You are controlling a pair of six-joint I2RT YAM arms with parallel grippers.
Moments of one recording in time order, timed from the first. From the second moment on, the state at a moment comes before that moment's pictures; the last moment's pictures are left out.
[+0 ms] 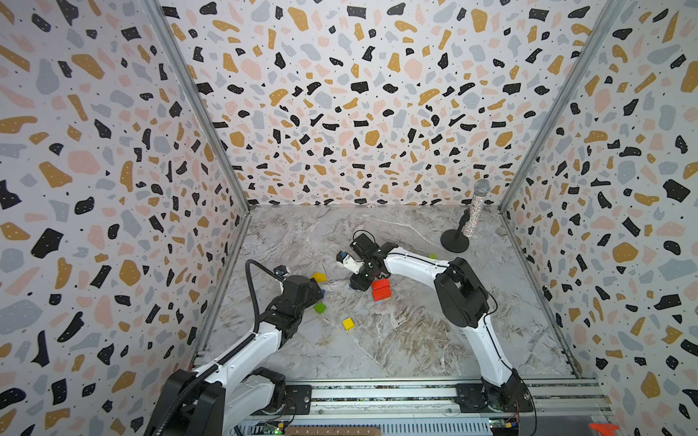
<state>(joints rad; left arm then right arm) -0.33 1.05 0.42 -0.08 -0.31 -0.69 0.81 2.27 1.79 -0.68 -0.23 -0.23</state>
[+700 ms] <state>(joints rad) -0.34 1.00 0.57 -0.20 -0.18 -0.63 0.79 2.06 1.76 -0.71 -0.16 0.00</state>
